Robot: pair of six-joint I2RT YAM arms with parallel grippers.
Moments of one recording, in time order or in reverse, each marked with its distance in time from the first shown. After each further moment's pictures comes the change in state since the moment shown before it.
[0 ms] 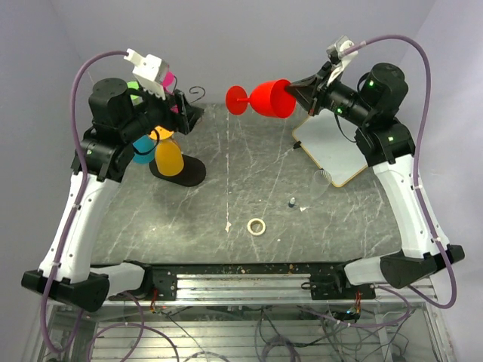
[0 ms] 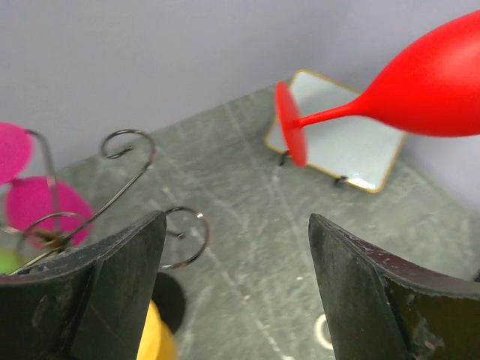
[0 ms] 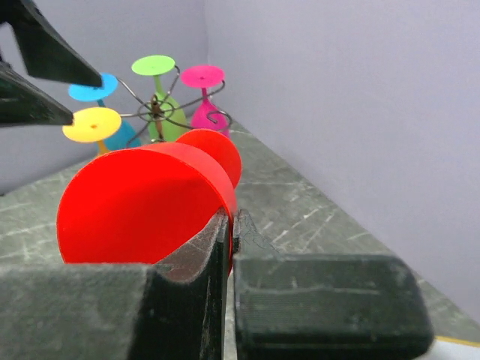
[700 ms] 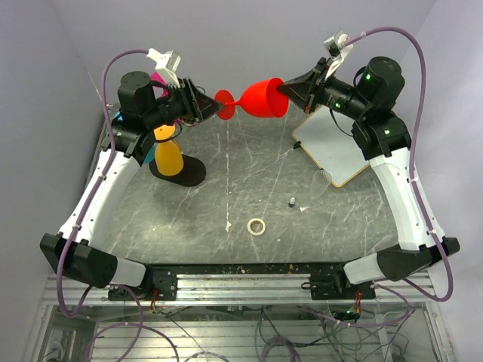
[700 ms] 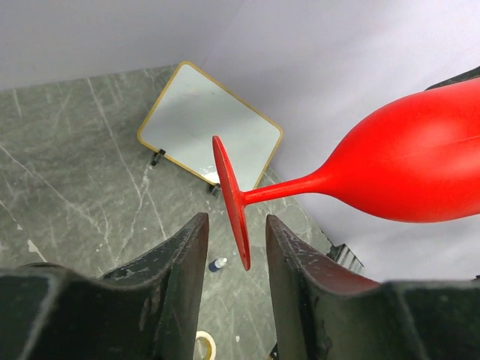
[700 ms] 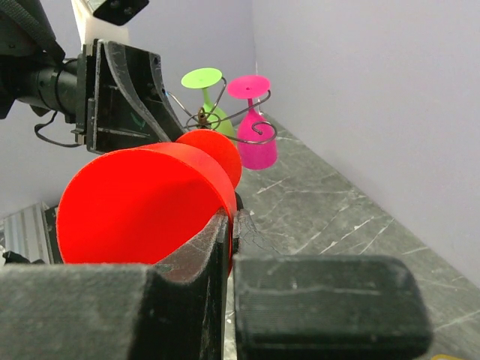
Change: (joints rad) left arm -0.018 0.176 -0.072 0.291 0.267 -0.510; right arm -0.001 0.065 0.069 0.021 -0.121 0.164
